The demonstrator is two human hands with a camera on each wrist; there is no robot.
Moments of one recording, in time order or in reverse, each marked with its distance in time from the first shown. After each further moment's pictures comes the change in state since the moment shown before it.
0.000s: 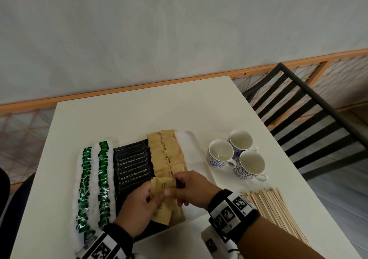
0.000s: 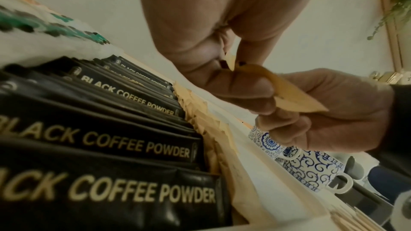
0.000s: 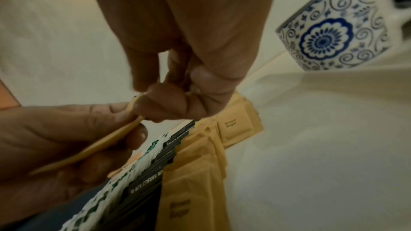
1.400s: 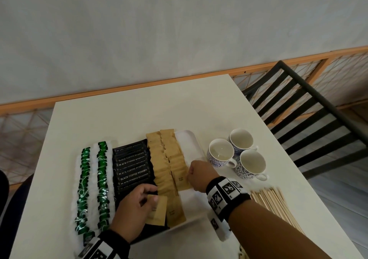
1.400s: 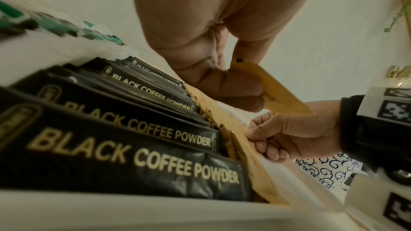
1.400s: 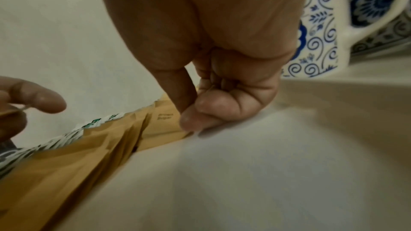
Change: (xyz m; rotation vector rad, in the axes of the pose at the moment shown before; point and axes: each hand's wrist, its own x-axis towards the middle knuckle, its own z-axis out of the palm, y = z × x) left_hand -0.005 -0.011 -0.006 0.078 0.072 -0.133; right_hand 0.036 0.021 -0.026 -0.666 0.195 0.237
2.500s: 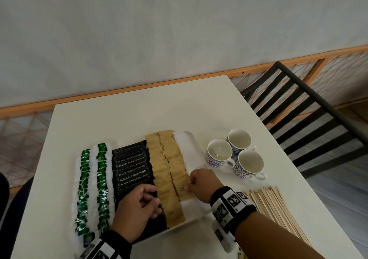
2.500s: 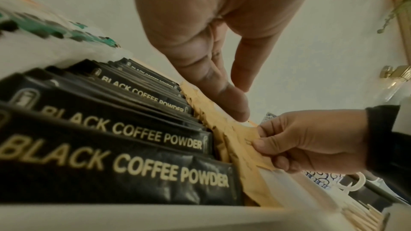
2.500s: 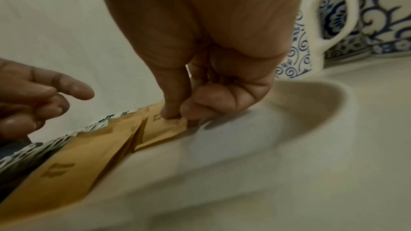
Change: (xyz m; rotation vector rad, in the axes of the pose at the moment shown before) left_hand 0.000 0.004 0.008 -0.163 0.027 -0.016; right_hand -0.023 0.010 0.008 0.089 -0.014 0.000
